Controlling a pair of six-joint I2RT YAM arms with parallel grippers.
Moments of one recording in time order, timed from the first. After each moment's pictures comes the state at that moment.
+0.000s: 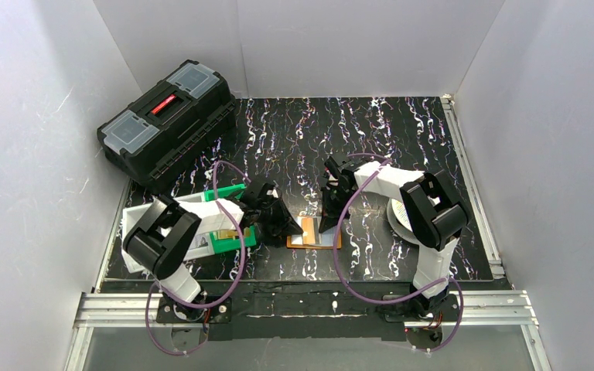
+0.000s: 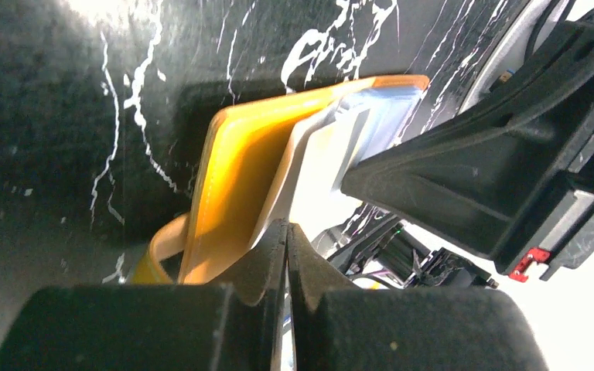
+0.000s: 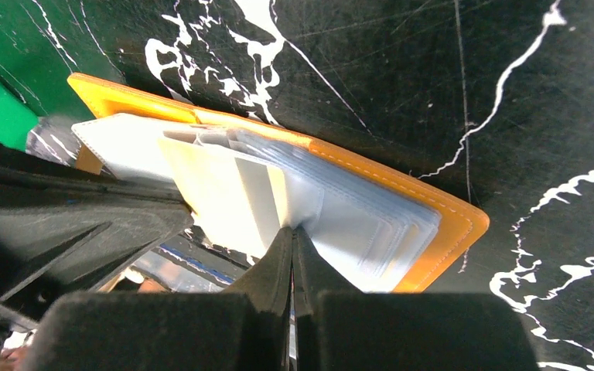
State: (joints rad) left arm -0.63 1.64 0.70 0.03 0.46 -1.13; right arm 0.61 1.89 1.17 -0.69 -0.44 0.60
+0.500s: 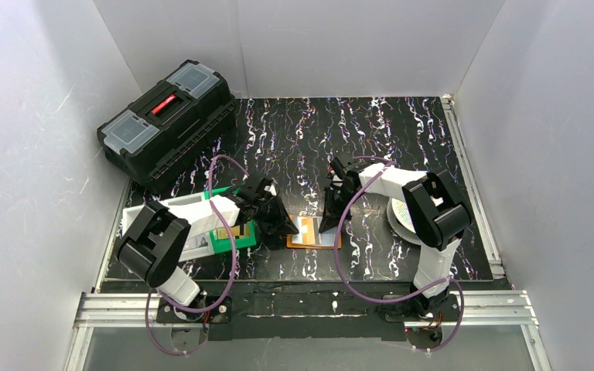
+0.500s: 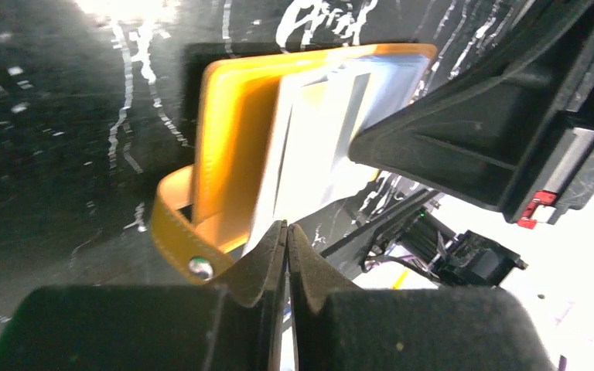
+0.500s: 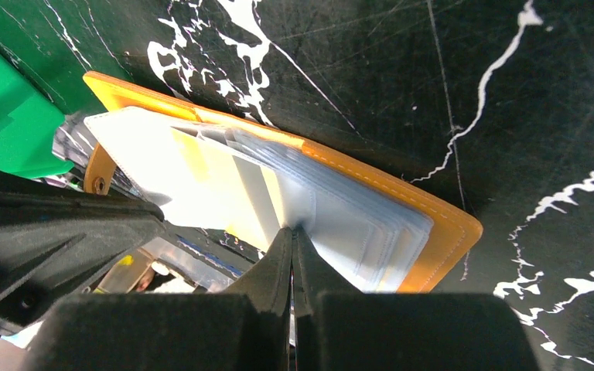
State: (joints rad) left arm -0.61 1.55 0.75 -0.19 0.43 -1.01; right arm 0.57 1.87 1.11 -0.62 -0.51 0.63
